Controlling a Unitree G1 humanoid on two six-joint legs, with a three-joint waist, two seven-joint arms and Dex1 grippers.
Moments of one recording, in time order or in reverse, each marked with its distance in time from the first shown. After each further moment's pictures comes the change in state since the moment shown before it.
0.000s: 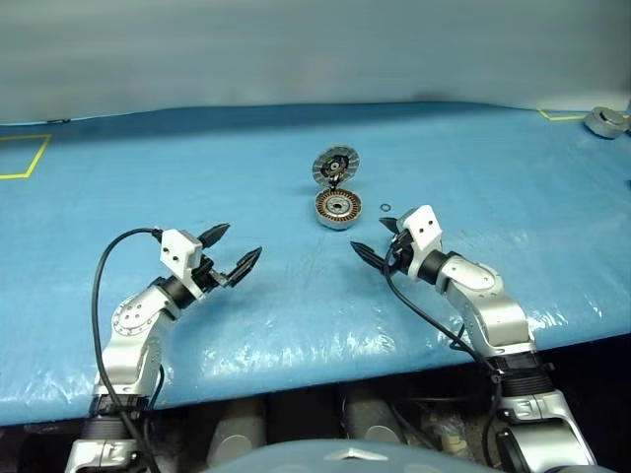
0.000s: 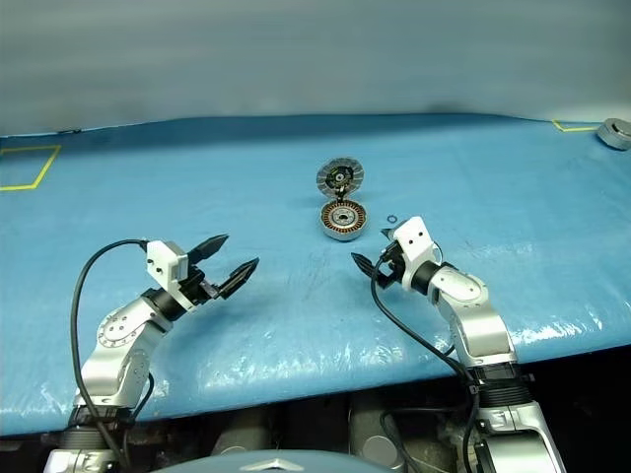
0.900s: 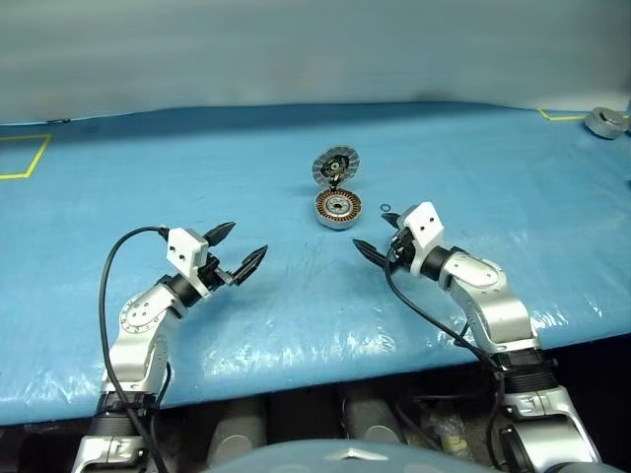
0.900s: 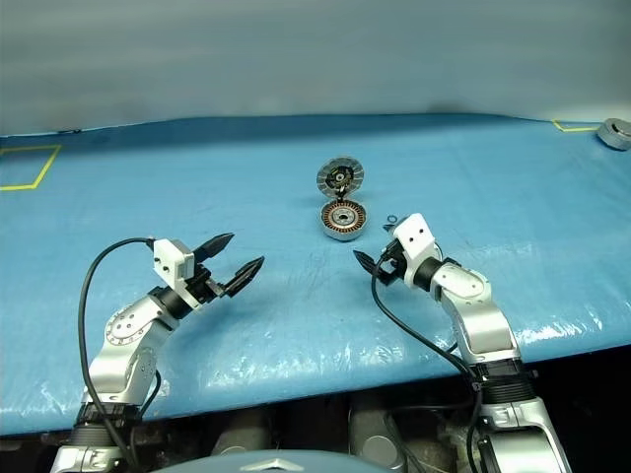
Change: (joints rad) left arm -0.014 -0.016 -0.005 0.001 0.012 -0.001 0.000; right arm -0.036 -0.045 0.030 0.015 -0.052 -0.018 0.023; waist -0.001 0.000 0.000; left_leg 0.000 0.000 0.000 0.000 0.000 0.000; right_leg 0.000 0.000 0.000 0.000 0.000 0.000
